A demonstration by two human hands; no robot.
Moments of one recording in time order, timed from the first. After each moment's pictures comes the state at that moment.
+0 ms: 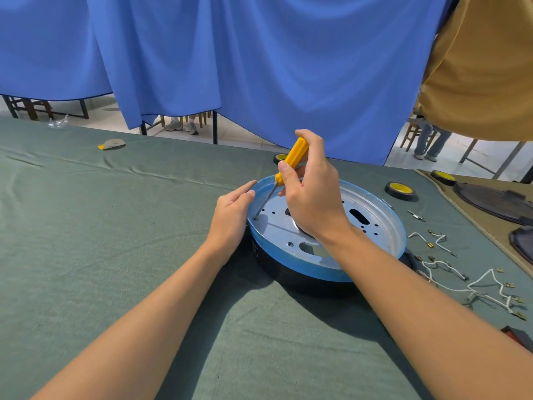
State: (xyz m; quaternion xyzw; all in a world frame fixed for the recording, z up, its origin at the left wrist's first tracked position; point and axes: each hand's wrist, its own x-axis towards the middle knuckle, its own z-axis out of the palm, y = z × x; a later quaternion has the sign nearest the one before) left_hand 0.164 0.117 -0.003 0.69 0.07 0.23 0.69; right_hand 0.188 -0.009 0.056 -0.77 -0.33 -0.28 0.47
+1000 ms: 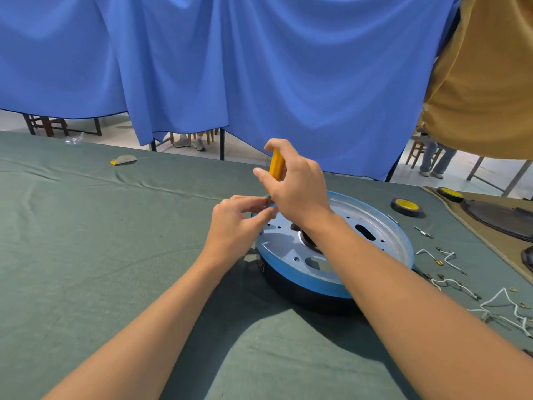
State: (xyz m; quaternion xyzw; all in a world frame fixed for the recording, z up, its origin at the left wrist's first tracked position) left_hand 0.149 0.123 0.011 0.80 -0.01 0.35 0.49; right_hand 0.206 0.019 0.070 -0.82 -0.35 -0.30 0.35
